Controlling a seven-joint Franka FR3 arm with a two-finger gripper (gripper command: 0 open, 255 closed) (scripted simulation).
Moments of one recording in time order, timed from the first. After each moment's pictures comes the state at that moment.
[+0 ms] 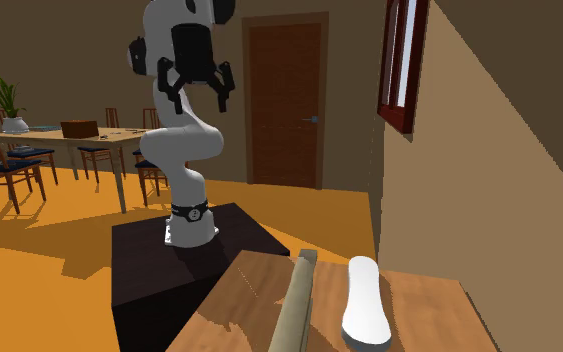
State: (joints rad) arm 0.01 -0.83 -0.07 -2.38 -0.02 1.70 -0.14
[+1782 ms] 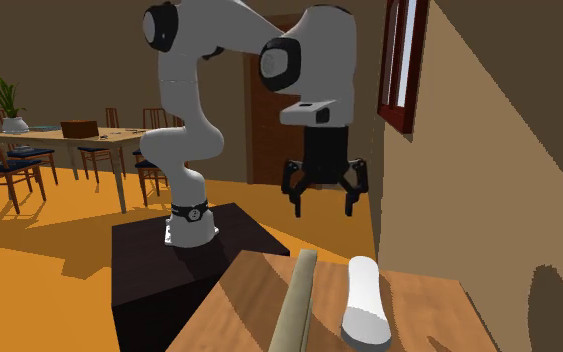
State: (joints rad) arm -0.04 0.05 0.28 -2.02 -0.05 2.10 0.75
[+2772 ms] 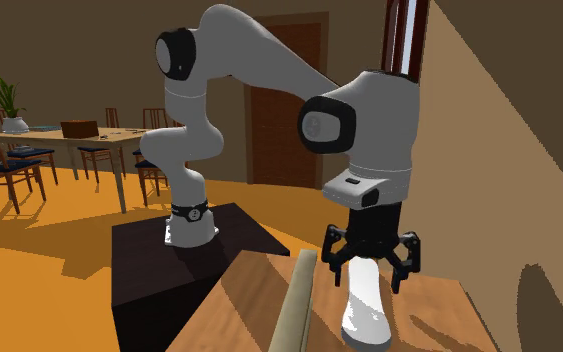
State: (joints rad) arm 0.02 0.48 0.24 -1.68 -0.15 2.13 1.02
